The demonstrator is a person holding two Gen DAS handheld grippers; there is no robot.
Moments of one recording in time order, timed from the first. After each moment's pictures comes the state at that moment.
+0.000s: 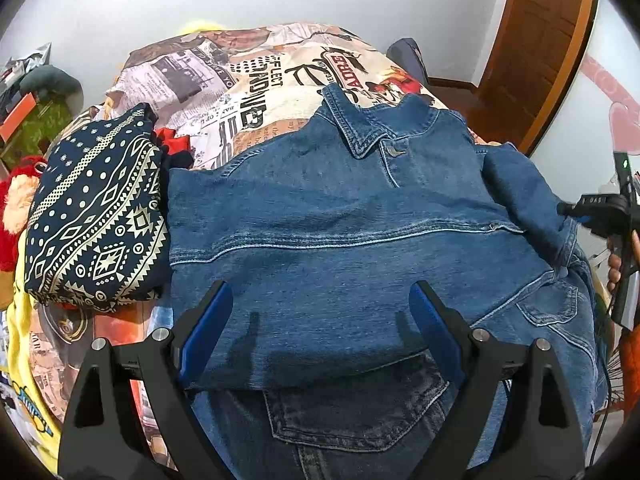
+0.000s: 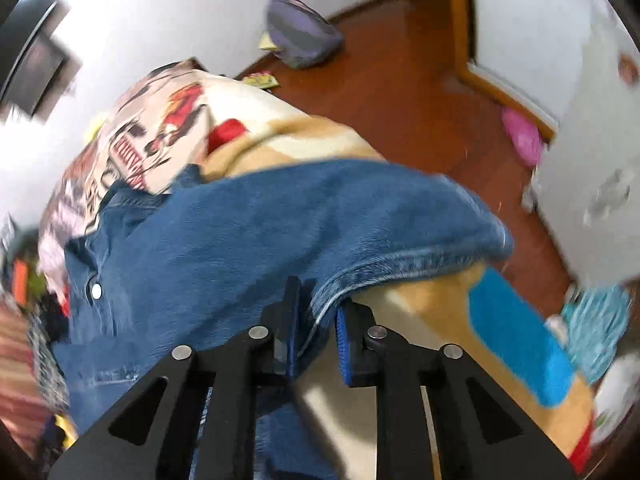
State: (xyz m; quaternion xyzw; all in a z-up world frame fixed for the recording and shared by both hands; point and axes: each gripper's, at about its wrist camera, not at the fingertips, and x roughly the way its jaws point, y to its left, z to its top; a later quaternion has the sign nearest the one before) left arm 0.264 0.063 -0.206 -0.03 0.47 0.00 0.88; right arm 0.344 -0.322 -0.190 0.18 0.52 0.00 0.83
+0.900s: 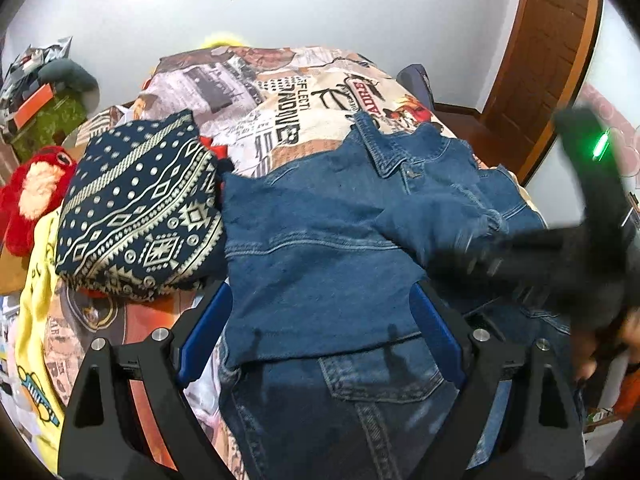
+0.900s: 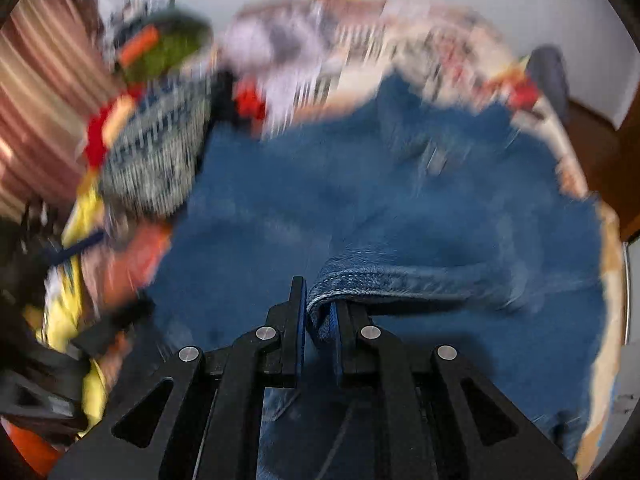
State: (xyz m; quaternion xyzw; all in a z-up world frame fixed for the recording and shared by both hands) left arm 0.221 0.103 -0.182 -0.05 0.43 0.01 0.90; right arm 0.269 -0.039 -0.164 -0.09 0.55 0.31 0.77
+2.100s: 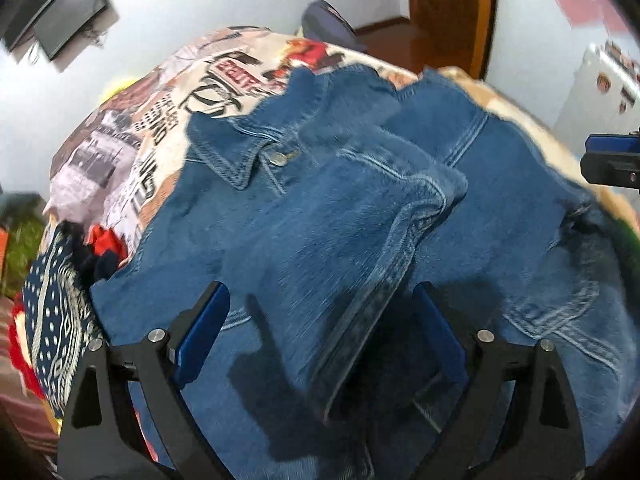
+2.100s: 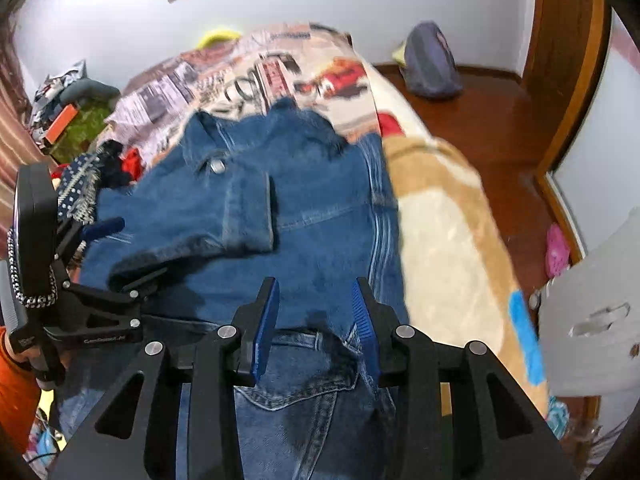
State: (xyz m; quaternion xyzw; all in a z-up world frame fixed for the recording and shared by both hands) left arm 0.324 -0.059 -0.238 0.17 0.49 -0.08 0.85; right arm 0.275 -0.225 -0.136 0.00 0.51 0.17 0.84
